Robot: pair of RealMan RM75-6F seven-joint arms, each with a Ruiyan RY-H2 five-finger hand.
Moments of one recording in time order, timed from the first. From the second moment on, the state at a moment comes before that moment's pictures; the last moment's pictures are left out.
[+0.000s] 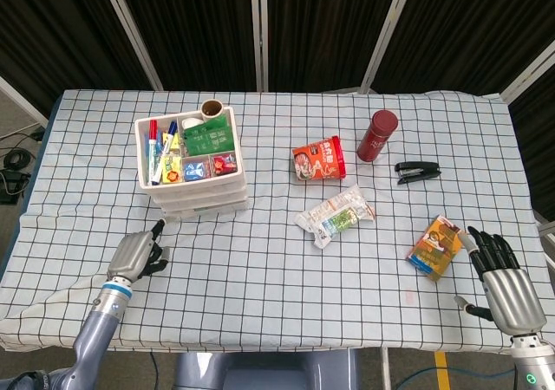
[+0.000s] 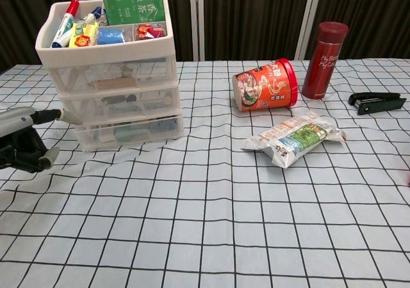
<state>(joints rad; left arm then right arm) -0.42 -1.47 -0.12 -1.74 1.04 1.13 0.28 0.08 -1.09 0.00 -1.61 -1.63 1.50 0.01</state>
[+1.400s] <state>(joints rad) -0.49 -1.57 -0.16 -1.62 0.93 1.12 0.36 0.08 -1.09 0.00 -1.61 -1.63 1.50 0.00</state>
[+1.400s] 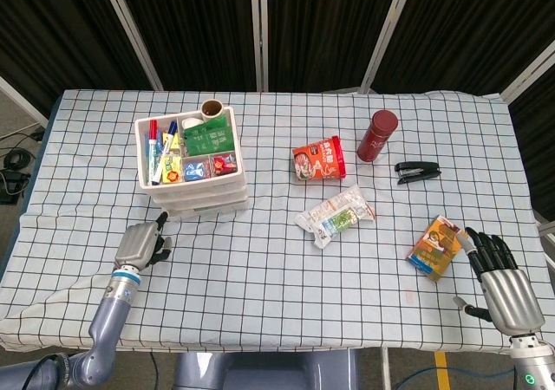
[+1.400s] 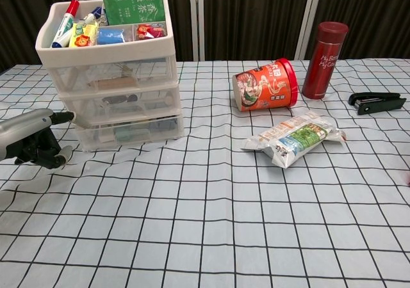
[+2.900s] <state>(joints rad) -0.50 -1.54 -0.12 -1.67 0.89 1.09 0.35 0.08 -1.08 0.00 -1.62 -1.63 1.50 0.00</state>
